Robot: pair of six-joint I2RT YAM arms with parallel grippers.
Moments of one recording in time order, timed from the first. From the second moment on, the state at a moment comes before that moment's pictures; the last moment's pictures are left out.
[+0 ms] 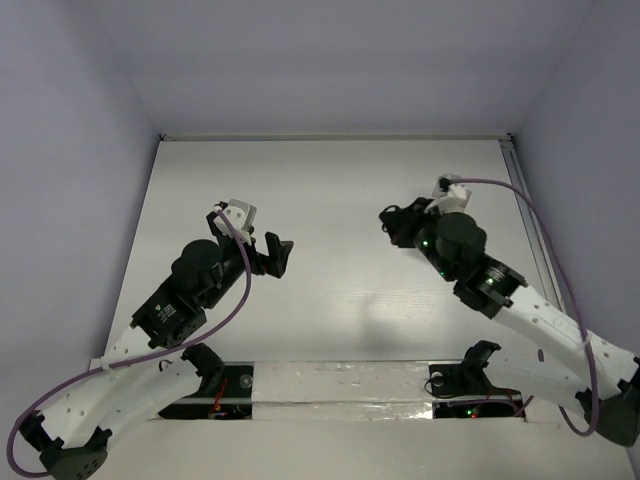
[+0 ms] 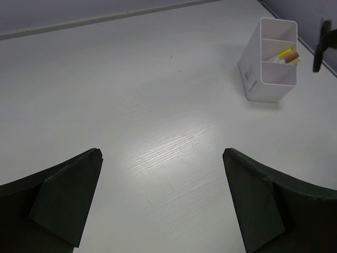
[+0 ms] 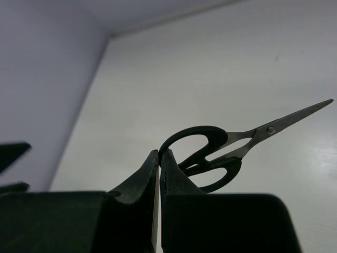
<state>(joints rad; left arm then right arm) -0.73 0.62 0.77 -0.32 -0.20 -0.19 0.79 0.98 0.87 -0.12 0.29 0.62</state>
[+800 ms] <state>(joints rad) -0.73 0.60 0.76 -0.30 -0.16 -0.19 0.27 0.73 0.55 0.00 0.05 1.15</state>
